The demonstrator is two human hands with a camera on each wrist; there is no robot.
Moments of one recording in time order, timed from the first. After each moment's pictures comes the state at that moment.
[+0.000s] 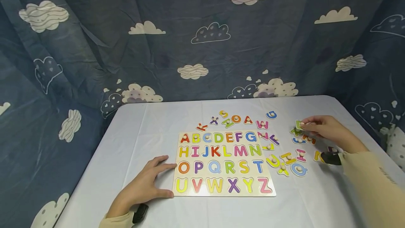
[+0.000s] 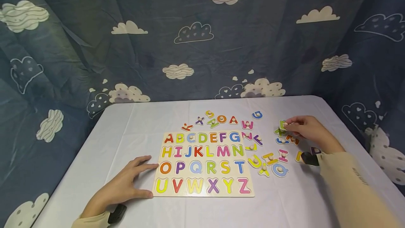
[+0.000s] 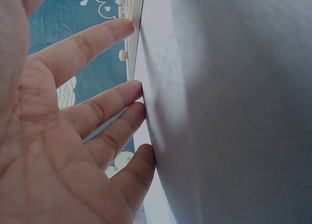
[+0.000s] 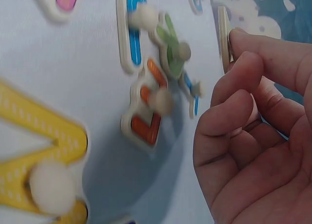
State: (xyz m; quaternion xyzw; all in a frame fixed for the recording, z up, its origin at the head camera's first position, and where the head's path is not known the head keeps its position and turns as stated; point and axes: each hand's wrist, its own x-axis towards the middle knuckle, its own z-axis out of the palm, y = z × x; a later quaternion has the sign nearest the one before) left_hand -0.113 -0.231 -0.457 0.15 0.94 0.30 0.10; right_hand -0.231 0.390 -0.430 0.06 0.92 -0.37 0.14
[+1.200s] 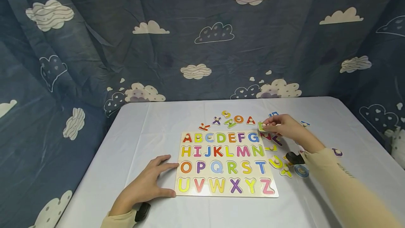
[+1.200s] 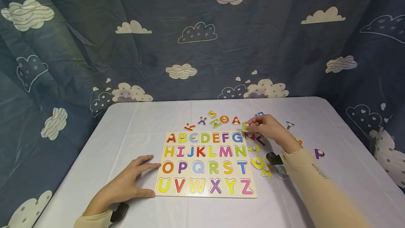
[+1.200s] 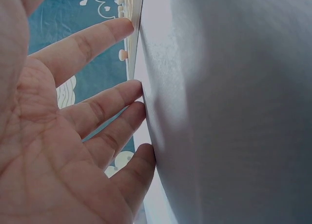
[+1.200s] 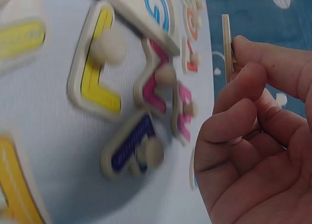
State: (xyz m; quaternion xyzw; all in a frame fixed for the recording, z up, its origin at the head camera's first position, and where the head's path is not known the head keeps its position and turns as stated) left_hand -0.114 -0.231 -0.456 0.16 0.94 0.30 0.10; right_hand -0.250 0.260 -0.424 -0.02 0.90 -0.41 0.15
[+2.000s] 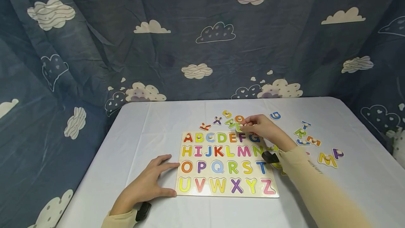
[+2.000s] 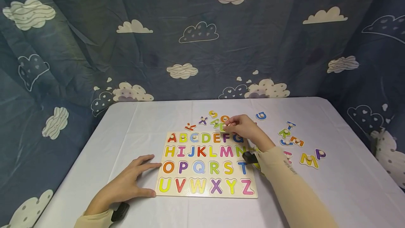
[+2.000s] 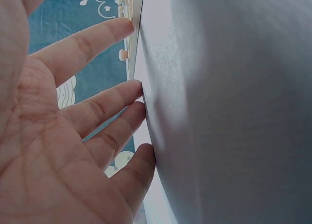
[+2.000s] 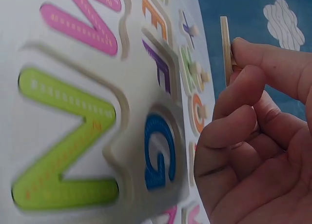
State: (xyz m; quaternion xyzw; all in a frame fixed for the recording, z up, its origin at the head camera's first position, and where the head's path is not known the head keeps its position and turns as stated) left_hand -0.113 -0.232 -0.456 0.17 0.93 0.30 0.10; right_hand -0.259 0.186 -0.432 -0.04 0.87 -0.46 0.15
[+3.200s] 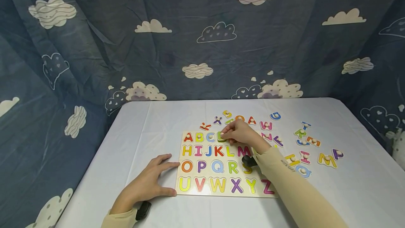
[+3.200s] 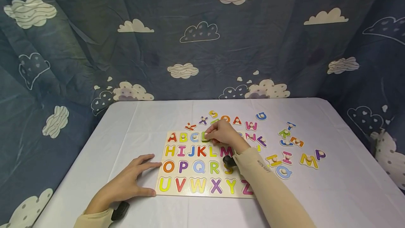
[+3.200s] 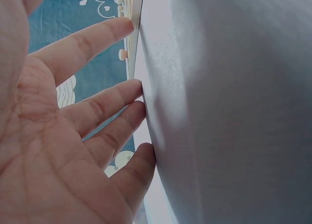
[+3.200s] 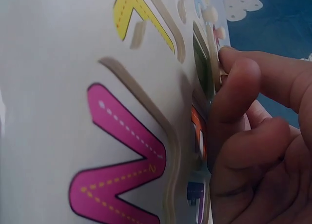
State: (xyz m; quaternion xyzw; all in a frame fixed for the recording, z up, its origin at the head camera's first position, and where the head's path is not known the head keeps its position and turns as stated) left_hand -0.112 -0.234 -0.453 0.18 0.94 0.29 0.09; right_hand -0.258 0.120 -0.447 -0.04 0.85 -0.48 0.19
